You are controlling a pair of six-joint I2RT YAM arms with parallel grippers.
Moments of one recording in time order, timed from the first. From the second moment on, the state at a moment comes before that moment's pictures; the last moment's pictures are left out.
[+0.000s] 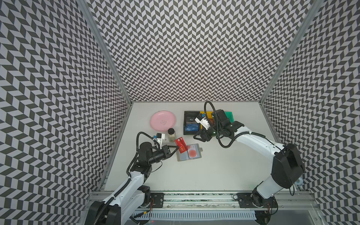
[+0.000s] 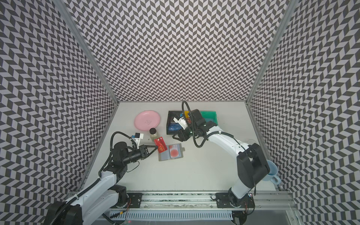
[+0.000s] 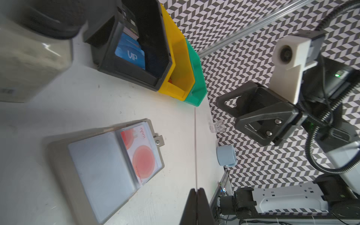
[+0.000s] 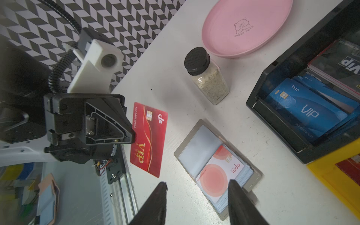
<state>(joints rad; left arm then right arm) -0.21 0.90 0.23 0.41 0.83 -0.93 0.58 1.63 1.25 -0.45 -0.65 0.06</state>
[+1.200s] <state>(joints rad) -0.32 1.07 0.23 0.70 0.84 -1.02 0.60 1.74 1.20 -0.33 -1.02 0.09</state>
